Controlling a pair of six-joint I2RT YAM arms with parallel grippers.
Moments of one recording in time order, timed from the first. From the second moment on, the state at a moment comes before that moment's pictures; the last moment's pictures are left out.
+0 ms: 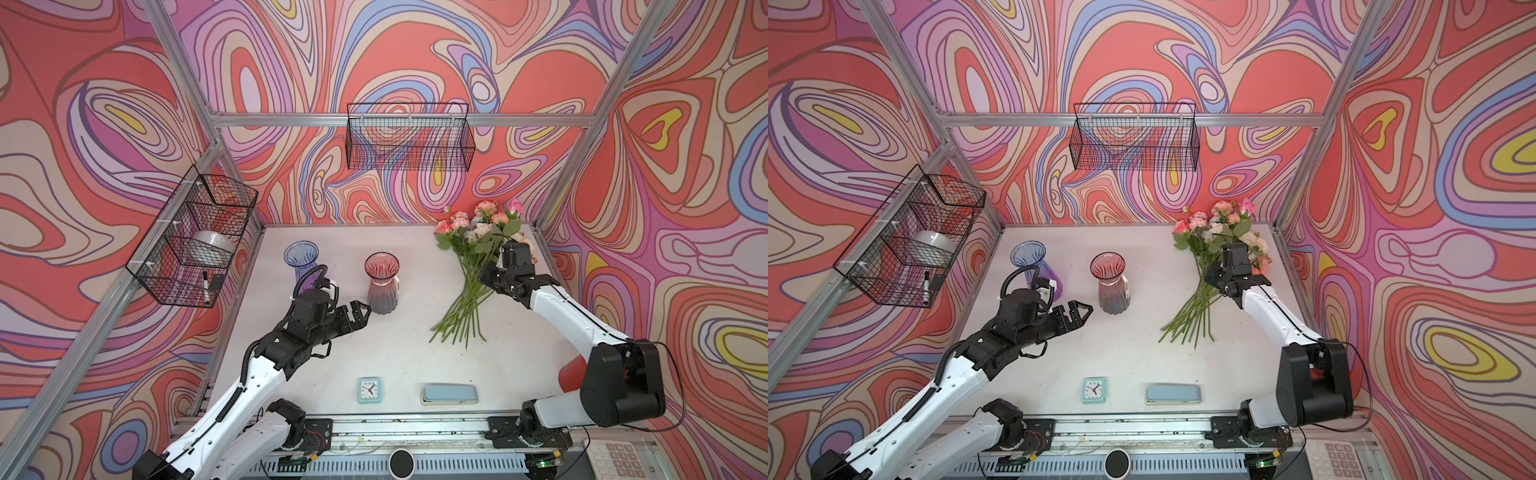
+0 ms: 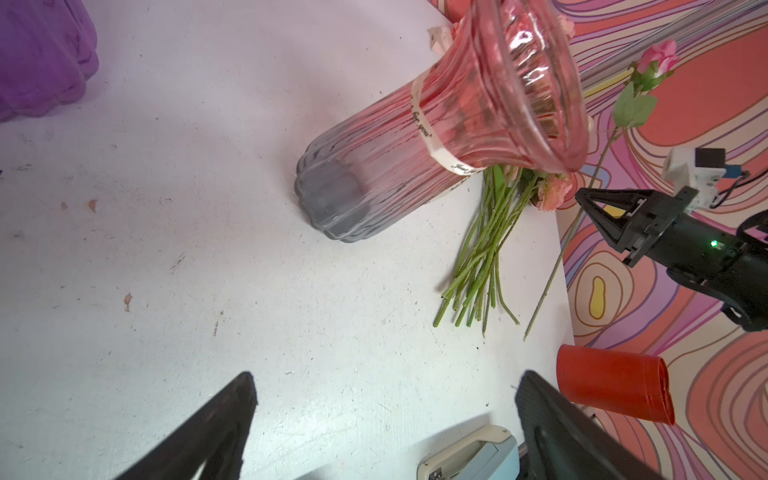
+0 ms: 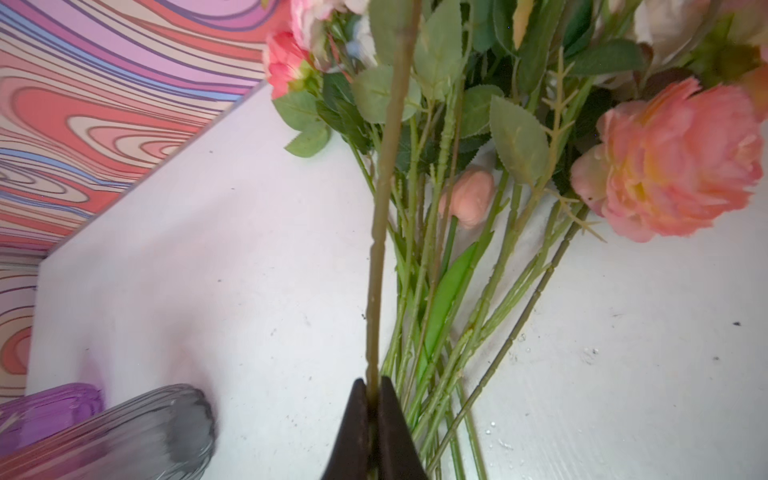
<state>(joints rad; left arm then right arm) -0.46 0.87 0.71 -0.47 0.18 -0.78 0.13 1.40 1.00 -0.34 -0.06 0.59</state>
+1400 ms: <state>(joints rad) -0.46 0.74 0.79 -0.64 0.06 -0.74 0.82 1.81 1.52 0.38 0.24 0.04</state>
